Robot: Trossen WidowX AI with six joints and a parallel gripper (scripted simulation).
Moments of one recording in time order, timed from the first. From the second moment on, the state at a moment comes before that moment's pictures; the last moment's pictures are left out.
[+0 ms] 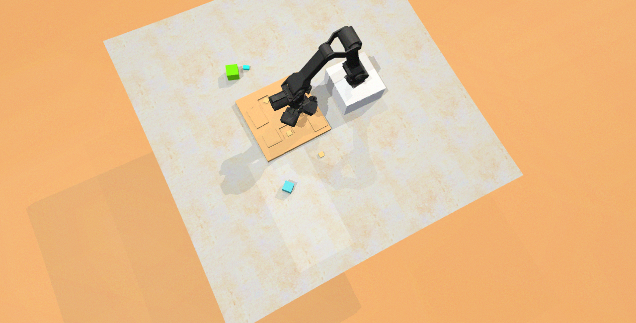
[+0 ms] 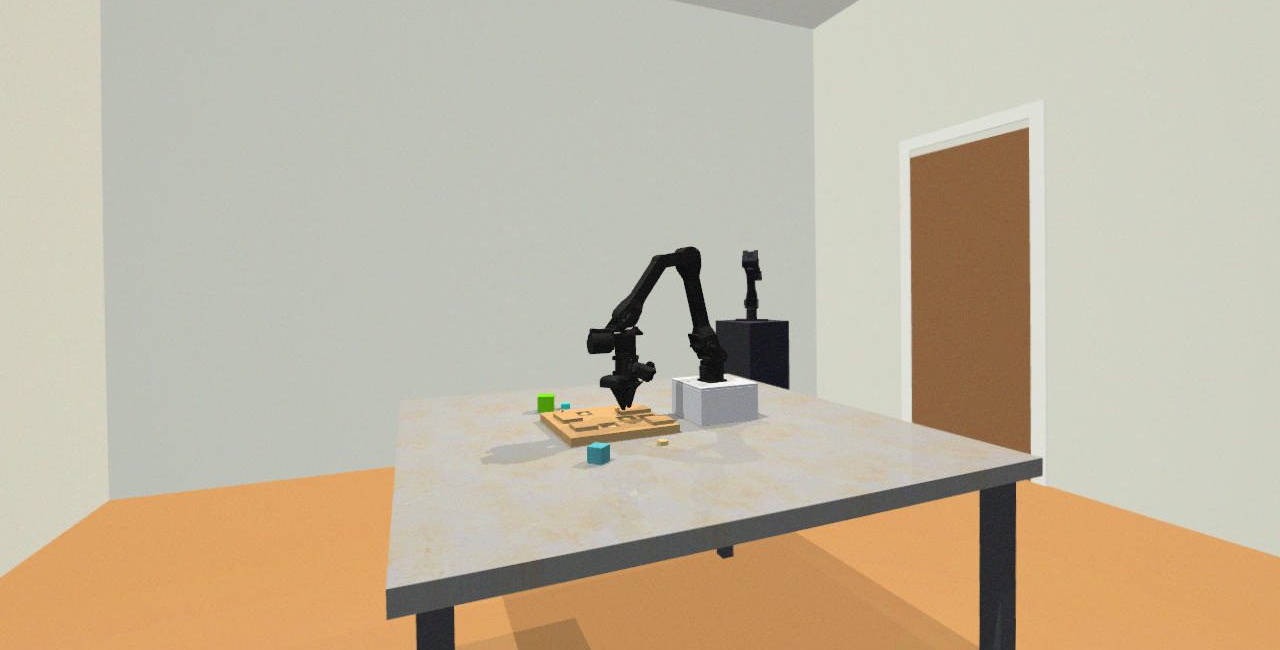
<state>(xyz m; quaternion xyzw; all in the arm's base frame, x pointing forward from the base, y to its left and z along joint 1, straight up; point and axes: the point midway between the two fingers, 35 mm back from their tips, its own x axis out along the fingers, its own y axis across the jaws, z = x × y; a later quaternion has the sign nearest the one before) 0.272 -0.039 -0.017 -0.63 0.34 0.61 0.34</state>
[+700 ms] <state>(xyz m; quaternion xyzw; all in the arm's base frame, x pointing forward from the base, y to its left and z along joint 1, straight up) 0.274 -0.039 -0.026 -0.63 0.34 0.61 0.34</state>
